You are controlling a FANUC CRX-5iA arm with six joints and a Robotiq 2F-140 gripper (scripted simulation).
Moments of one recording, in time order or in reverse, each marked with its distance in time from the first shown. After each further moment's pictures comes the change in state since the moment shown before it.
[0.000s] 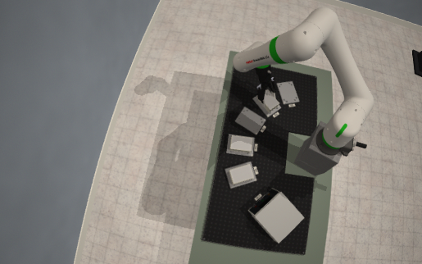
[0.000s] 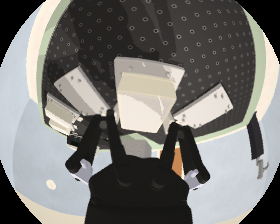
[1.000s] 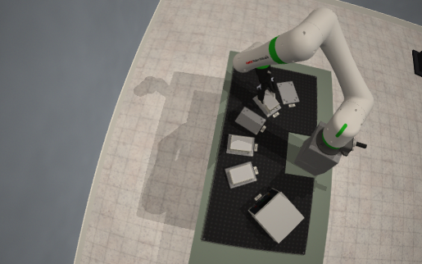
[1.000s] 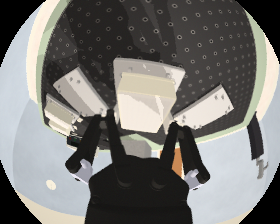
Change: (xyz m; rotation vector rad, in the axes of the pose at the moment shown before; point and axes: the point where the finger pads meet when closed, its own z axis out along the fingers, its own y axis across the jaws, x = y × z) arm 0.002 0.000 0.003 0.000 0.000 0.000
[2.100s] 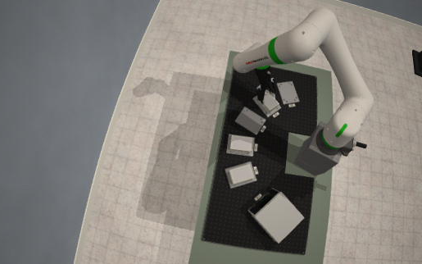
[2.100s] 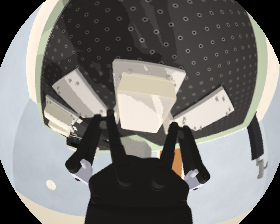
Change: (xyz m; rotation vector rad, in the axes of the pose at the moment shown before) arm 0.002 0.000 0.004 0.000 0.000 0.000
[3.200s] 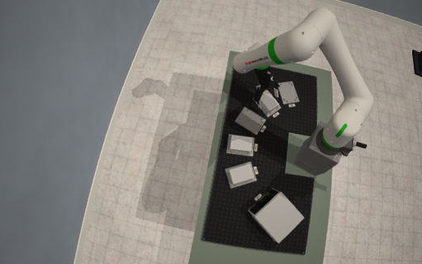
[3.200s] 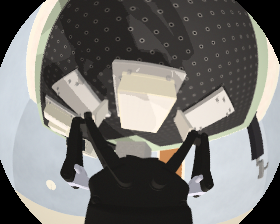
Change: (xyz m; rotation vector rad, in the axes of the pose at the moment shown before) arm 0.001 0.000 0.002 0.000 0.000 0.000
